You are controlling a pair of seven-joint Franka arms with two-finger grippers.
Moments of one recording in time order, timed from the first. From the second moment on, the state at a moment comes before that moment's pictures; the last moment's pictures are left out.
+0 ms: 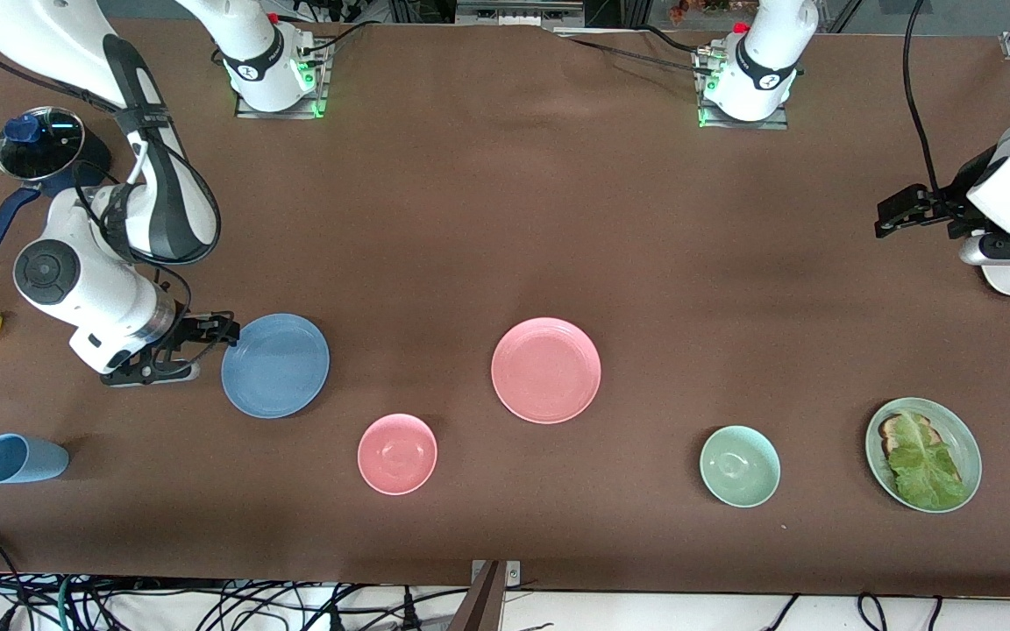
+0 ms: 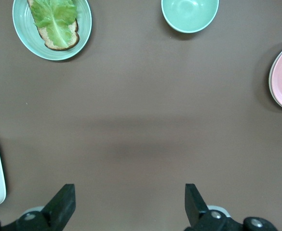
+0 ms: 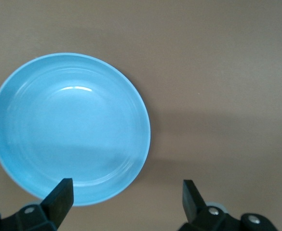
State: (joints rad) left arm 0.07 0.02 -0.07 -1.68 0.00 1.60 0.00; right arm 0.09 0.45 -0.05 -1.85 -0.02 2.28 -0.05
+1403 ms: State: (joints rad) left arm 0.07 0.02 -0.07 -1.64 0.00 1.59 0.00; right arm 0.05 0.58 -0.05 -1.85 0.00 2.48 -0.10
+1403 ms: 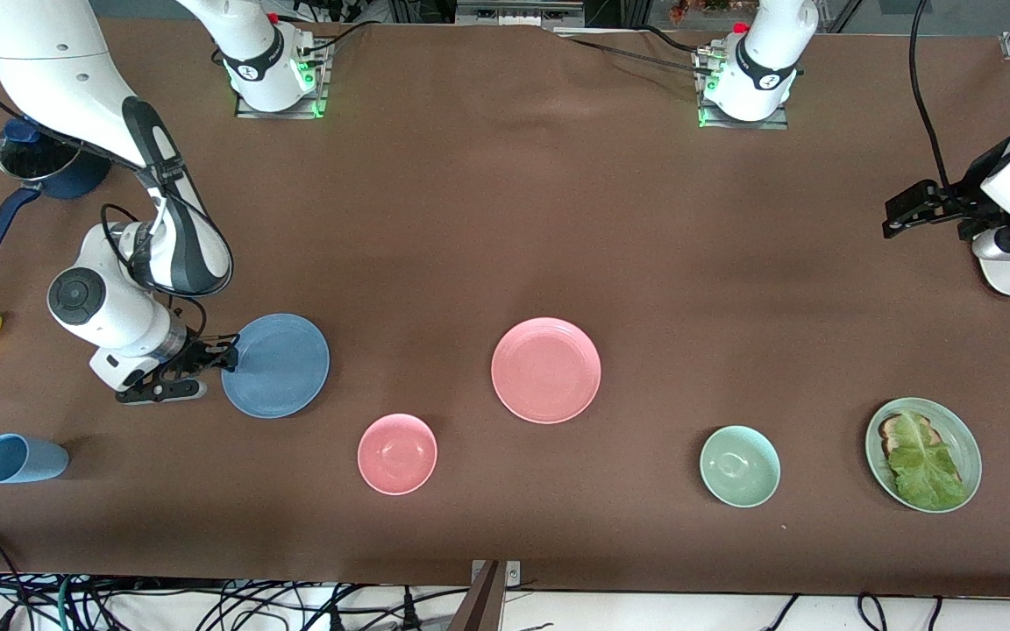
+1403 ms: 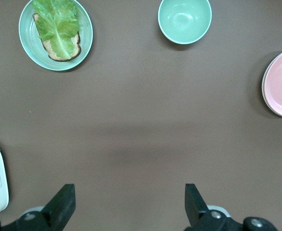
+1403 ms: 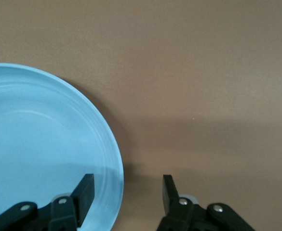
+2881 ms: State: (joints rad) left arm 0.07 0.03 -0.07 -1.64 0.00 1.59 0.01; right arm 0.05 0.60 -0.04 -1.85 0.01 2.48 -0.10
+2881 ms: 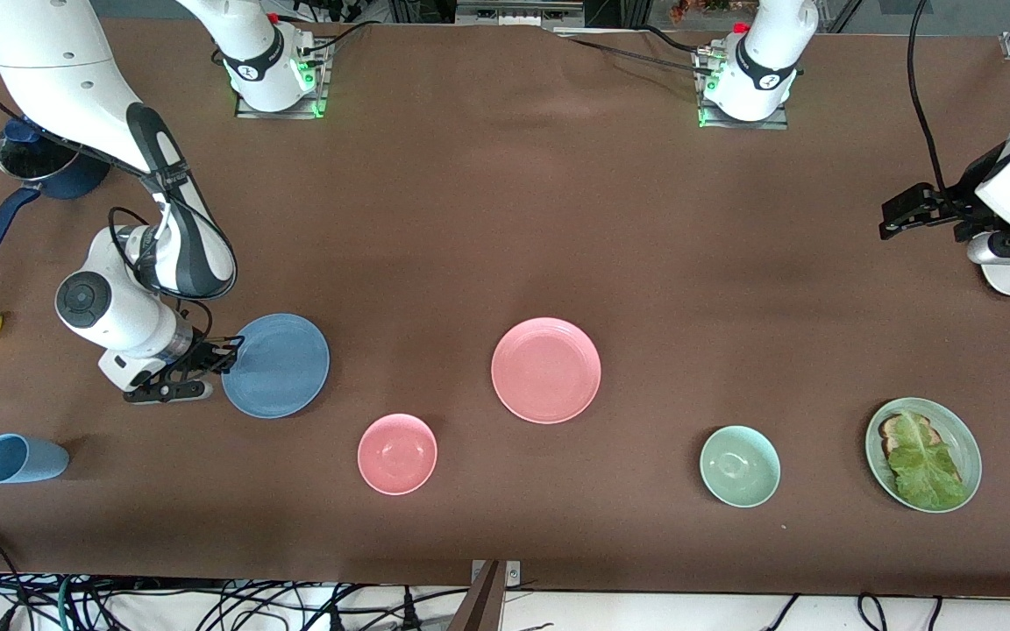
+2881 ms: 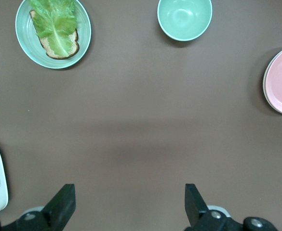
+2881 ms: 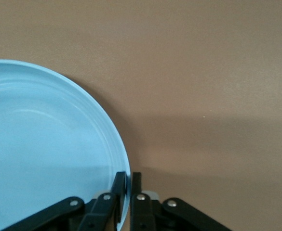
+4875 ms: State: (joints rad) left arm 0.07 0.03 -0.07 -1.64 0.00 1.59 0.01; right arm 0.34 0.55 0.07 -1.46 0.11 2.02 0.26
